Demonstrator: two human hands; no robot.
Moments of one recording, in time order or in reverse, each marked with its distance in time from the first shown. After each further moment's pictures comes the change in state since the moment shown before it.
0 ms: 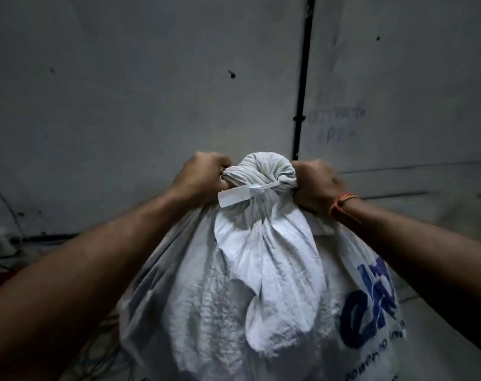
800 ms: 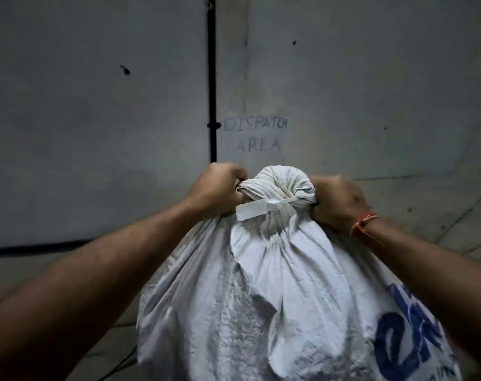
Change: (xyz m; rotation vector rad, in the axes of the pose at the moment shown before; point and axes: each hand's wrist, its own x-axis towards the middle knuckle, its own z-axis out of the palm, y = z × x) left_hand 0.175 0.287 0.203 -0.114 -0.062 0.064; right_hand -0.013 0.387 -0.044 -0.114 -0.068 0.026
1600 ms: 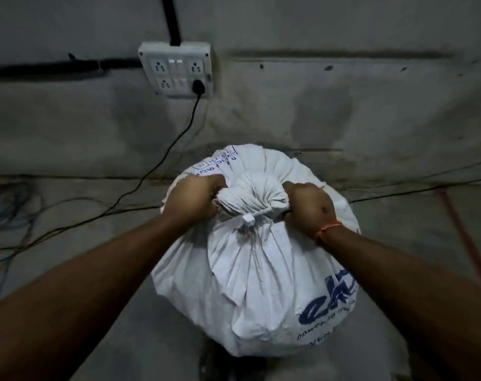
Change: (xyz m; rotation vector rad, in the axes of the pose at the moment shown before) left_hand -0.087 -0.086 0.454 0.005 -0.338 -0.350; right_hand -0.141 0.150 0.430 0.271 -0.621 -0.071
